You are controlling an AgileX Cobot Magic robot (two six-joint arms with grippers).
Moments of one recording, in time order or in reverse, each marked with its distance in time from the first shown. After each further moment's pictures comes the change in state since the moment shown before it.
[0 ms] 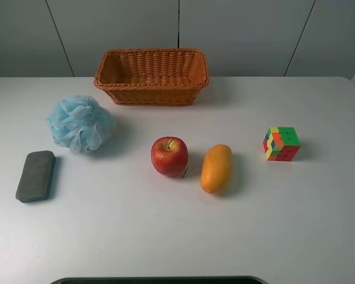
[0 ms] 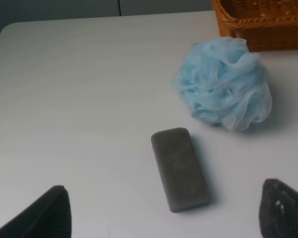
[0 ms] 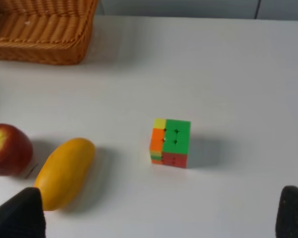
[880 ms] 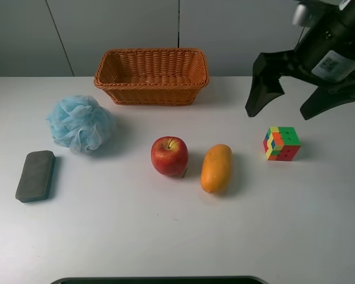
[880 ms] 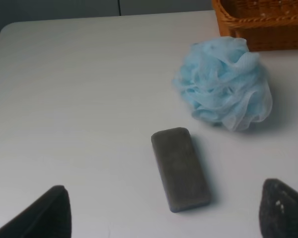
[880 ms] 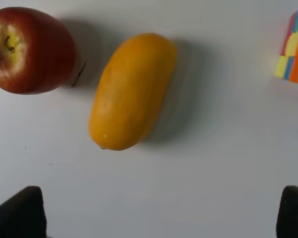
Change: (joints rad) left arm 0.000 0.000 0.000 0.000 0.000 0.000; right arm 0.307 0.834 -0.146 0.065 -0.037 0.235
